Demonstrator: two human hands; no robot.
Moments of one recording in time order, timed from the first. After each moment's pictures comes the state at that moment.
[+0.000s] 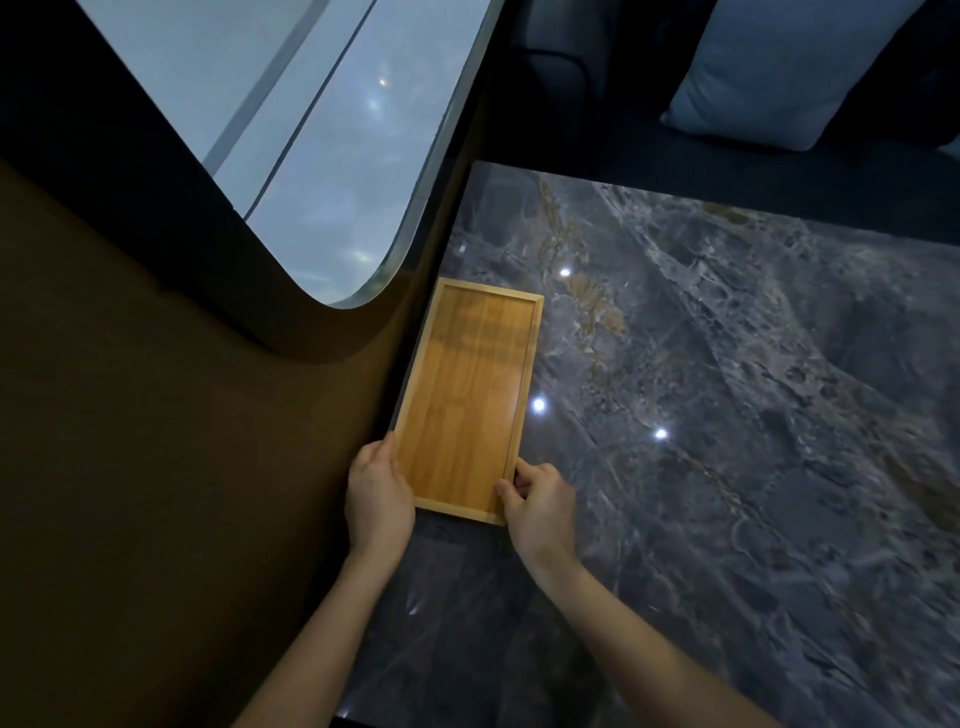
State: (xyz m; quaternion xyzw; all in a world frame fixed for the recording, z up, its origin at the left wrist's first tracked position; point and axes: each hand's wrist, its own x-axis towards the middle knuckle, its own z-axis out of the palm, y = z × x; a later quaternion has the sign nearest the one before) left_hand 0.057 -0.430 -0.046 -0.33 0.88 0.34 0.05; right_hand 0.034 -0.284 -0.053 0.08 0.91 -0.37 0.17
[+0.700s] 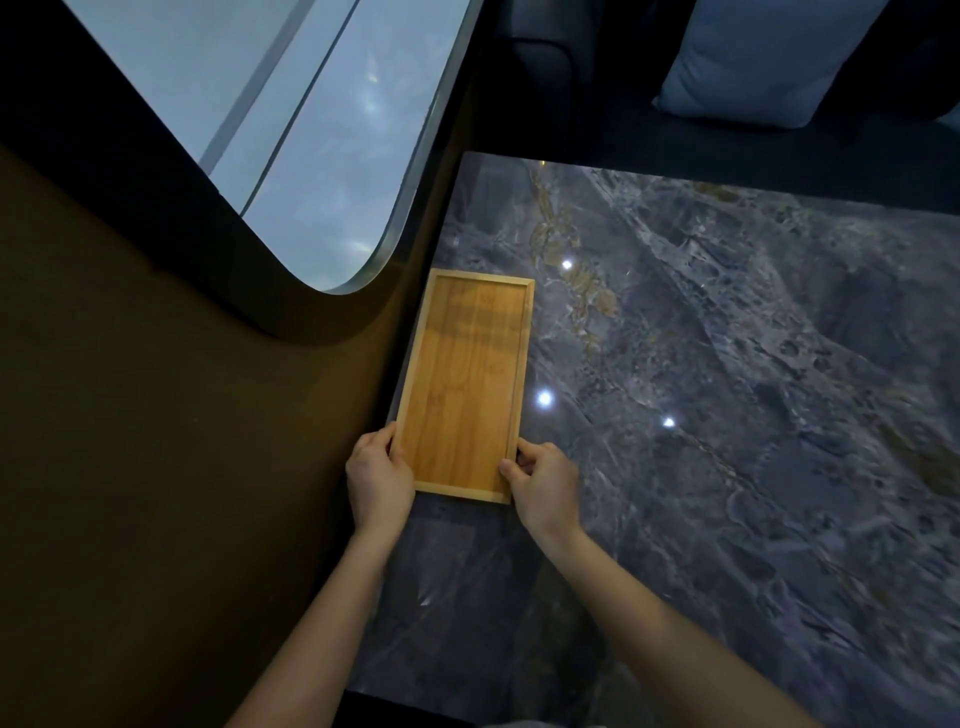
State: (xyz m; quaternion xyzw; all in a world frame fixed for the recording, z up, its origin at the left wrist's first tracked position) left_hand 0.056 -0.429 -0.039 -0.36 0.86 0.36 0.04; right_hand 0.032 -0.275 -0.055 0.08 0.90 -0.40 0.17
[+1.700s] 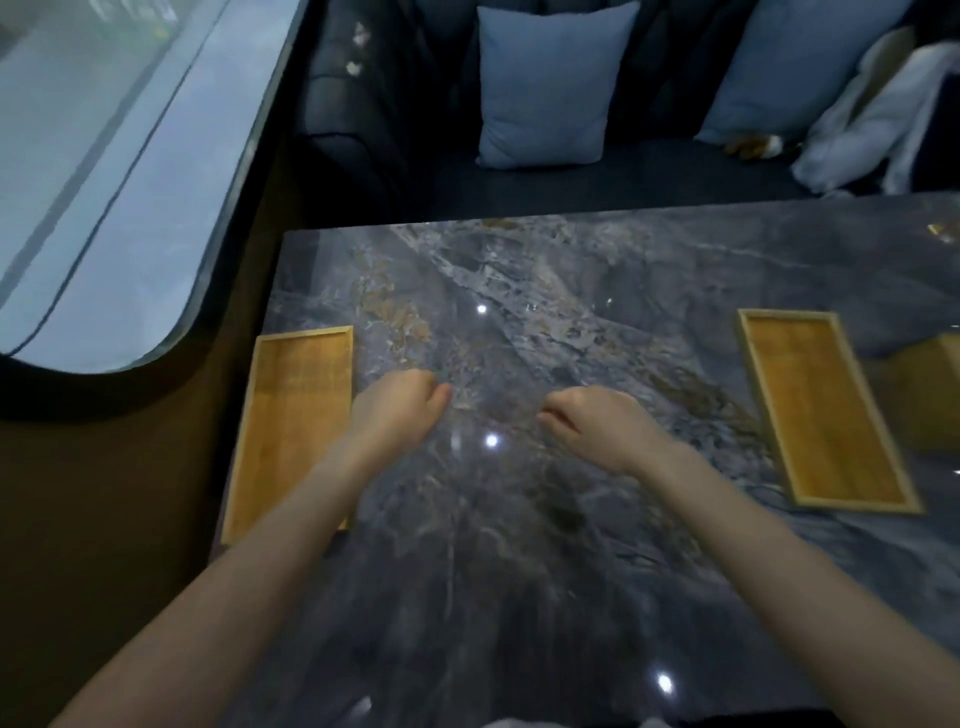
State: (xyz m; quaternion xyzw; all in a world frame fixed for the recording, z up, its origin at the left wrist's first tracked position) left_hand -0.028 -0.243 0.061 0.05 0.97 0.17 0.16; right_hand 0.001 -0.029 0.053 -0.16 0.97 -0.12 0.14
